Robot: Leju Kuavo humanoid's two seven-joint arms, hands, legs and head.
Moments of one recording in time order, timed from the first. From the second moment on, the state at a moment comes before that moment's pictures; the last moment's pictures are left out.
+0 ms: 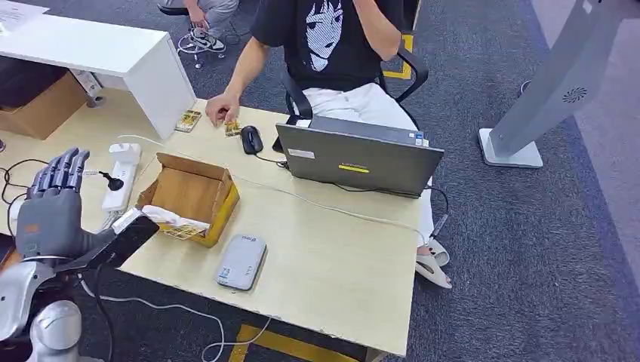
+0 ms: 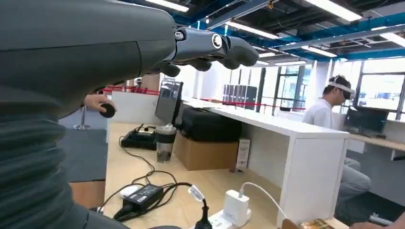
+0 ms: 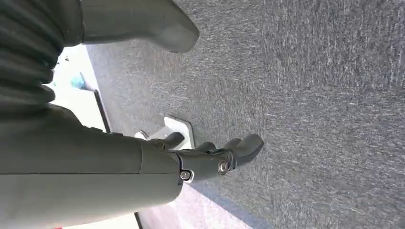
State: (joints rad) left arm 0.00 0.01 0.40 -1.96 -1.28 -0.07 -0.07; right arm 0.44 0.28 -0.43 -1.28 0.85 0.10 0.70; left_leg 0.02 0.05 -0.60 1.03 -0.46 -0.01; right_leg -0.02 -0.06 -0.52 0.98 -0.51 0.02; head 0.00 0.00
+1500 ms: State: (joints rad) left arm 0.09 0.05 0.26 -1.68 -1.57 -0.14 -0.05; right arm 0.38 0.28 -0.50 -1.24 0.87 0.18 0.68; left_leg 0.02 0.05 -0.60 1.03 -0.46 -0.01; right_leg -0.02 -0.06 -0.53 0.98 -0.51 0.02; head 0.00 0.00
